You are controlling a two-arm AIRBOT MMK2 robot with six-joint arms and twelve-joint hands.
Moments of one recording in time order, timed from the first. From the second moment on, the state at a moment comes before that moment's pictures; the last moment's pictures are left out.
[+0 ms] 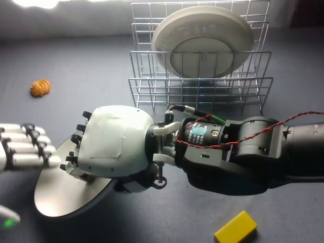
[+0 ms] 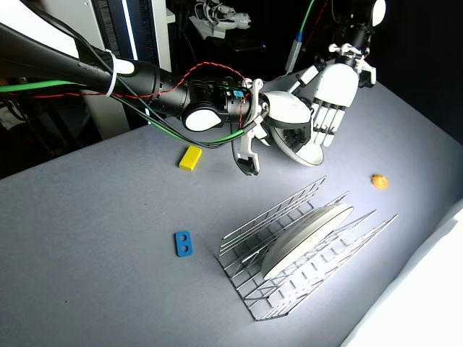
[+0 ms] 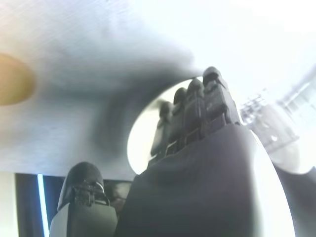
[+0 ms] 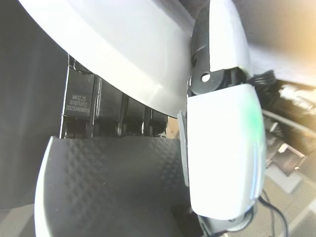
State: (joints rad) left arm 1.00 -0.58 1.23 0.85 -0.71 0.28; right arm -0.40 -1.57 1.18 -0.07 0.35 -1.37
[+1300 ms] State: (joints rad) left arm 0.89 -0.58 1.34 0.73 -0.64 0.28; right arm -0.36 -1.23 0.85 0.00 0.36 -1.37
